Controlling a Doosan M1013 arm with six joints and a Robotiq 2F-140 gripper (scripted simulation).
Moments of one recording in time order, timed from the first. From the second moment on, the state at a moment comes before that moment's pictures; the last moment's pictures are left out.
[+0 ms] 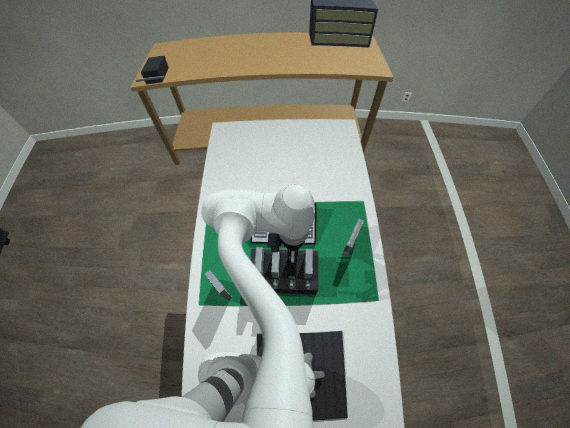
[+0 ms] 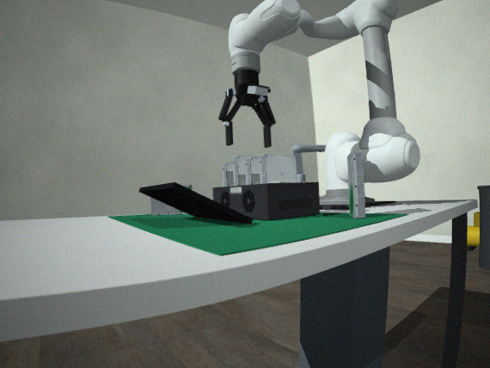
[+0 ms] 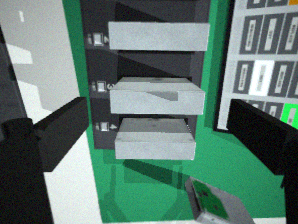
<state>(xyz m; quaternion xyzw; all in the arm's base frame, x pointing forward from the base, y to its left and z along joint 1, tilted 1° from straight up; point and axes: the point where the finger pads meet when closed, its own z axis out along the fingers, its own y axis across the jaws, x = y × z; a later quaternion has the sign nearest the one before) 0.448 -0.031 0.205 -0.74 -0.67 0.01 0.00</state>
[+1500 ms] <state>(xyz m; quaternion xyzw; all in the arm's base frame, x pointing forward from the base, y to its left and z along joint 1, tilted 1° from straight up) 0.448 -0.031 0.196 -0.74 -0.67 0.01 0.00</state>
